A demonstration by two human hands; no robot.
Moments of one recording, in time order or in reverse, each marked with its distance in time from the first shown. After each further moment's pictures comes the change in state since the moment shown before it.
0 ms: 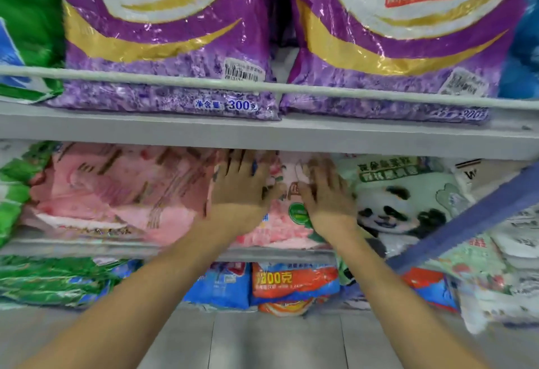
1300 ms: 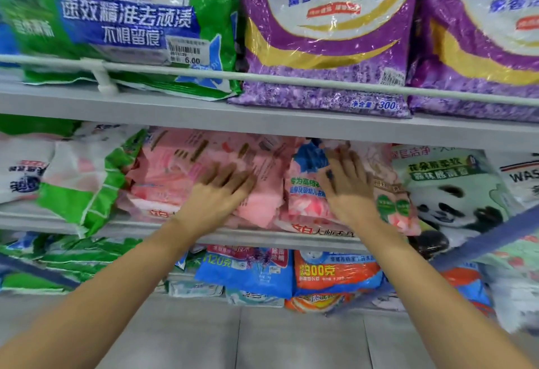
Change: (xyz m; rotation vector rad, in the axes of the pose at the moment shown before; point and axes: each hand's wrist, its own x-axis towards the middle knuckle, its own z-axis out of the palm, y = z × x) left_hand -0.076 -0.161 -0.034 0.219 0.179 0.441; right_hand -0.014 -0.087 0.005 -0.116 0.061 -0.168
